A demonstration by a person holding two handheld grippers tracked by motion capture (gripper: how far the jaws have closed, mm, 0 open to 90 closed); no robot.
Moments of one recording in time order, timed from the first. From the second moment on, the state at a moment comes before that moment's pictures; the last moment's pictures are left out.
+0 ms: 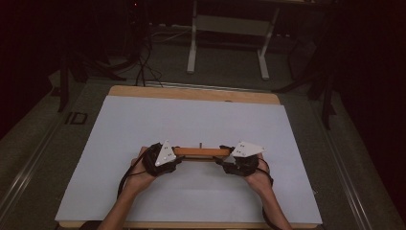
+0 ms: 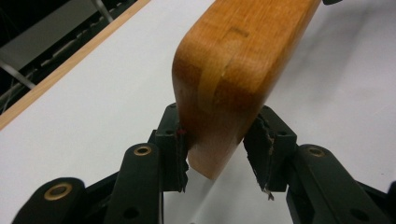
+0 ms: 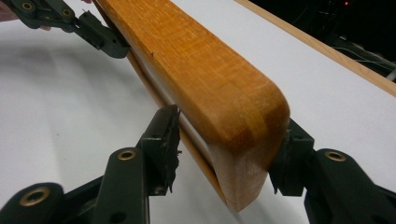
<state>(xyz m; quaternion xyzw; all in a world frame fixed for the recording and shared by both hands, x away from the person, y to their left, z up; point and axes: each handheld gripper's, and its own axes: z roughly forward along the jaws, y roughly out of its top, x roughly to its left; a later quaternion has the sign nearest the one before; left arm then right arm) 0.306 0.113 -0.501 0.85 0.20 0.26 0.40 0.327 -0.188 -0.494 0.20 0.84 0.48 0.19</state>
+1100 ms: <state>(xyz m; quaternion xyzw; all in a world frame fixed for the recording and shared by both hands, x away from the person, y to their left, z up) 0.314 0.121 -0.496 0.86 0.25 0.15 0.42 0.330 -0.192 -0.489 0.21 0.83 0.49 0.14</state>
